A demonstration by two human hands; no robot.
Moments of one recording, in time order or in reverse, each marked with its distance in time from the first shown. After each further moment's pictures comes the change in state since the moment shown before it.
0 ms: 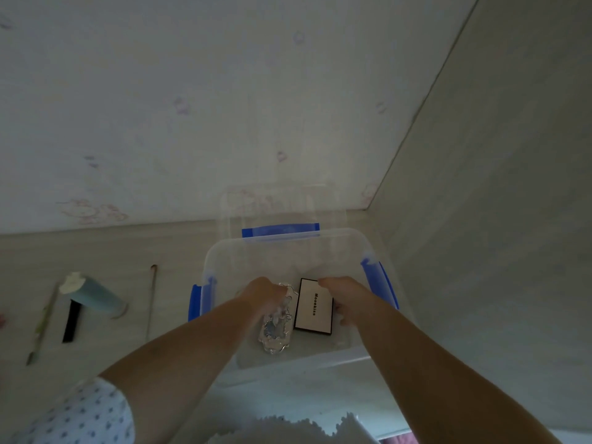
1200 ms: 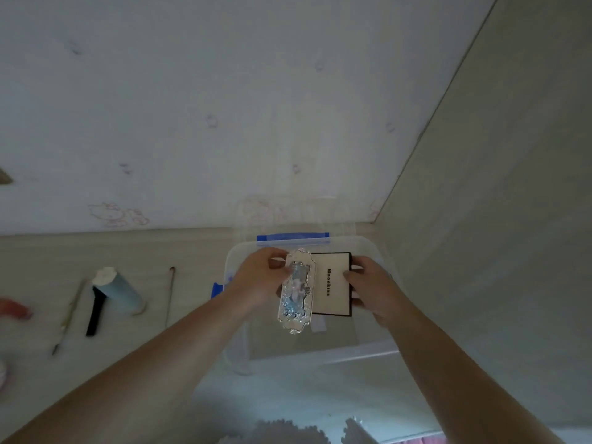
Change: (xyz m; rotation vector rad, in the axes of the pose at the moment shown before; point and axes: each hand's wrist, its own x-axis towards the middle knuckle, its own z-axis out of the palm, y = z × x) left_hand -0.066 -0.002 -0.055 -0.443 0.079 0.425; right_hand -0.051 -0.003 -0.020 0.105 0.060 -0.419
